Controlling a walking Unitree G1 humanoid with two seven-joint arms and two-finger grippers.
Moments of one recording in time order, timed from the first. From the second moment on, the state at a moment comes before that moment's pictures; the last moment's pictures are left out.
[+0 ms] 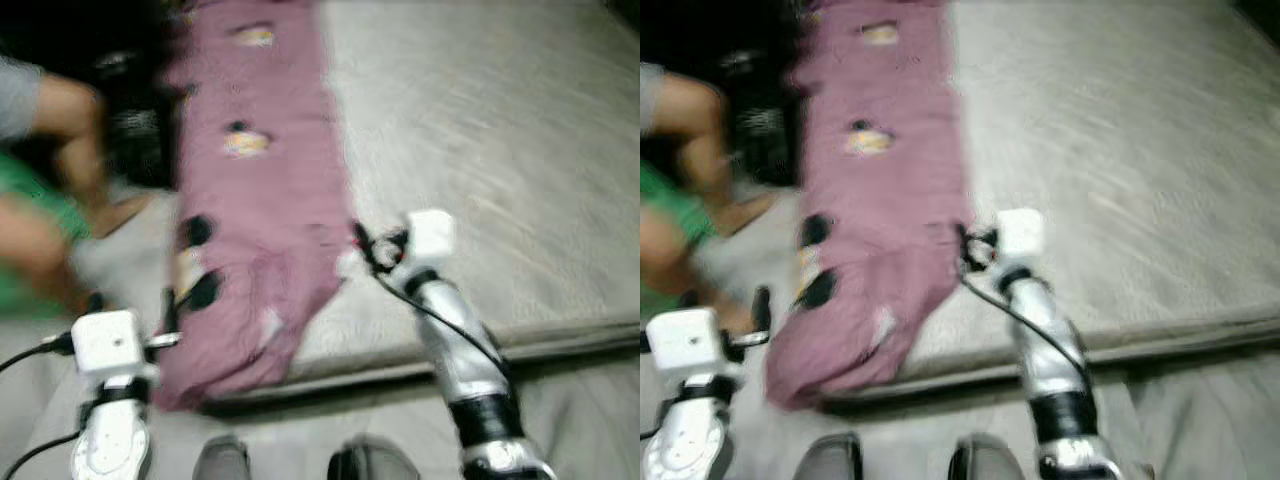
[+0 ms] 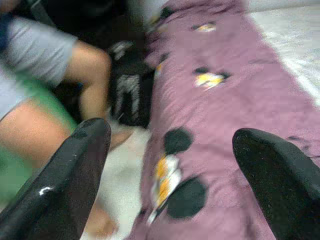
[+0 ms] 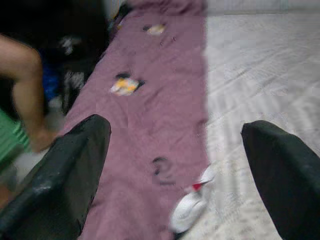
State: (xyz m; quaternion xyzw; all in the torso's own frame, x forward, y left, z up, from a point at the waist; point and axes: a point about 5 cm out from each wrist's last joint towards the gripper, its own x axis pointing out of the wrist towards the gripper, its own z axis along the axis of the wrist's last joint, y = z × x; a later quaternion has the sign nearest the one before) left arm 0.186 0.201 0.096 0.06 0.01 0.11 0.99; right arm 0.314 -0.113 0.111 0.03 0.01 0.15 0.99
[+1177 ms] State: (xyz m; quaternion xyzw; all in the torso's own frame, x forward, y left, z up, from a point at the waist) left arm 0.196 0.185 0.096 0.04 0.02 0.07 1.00; right arm 0.315 -0.125 0.103 0.01 0.03 0.13 0.99
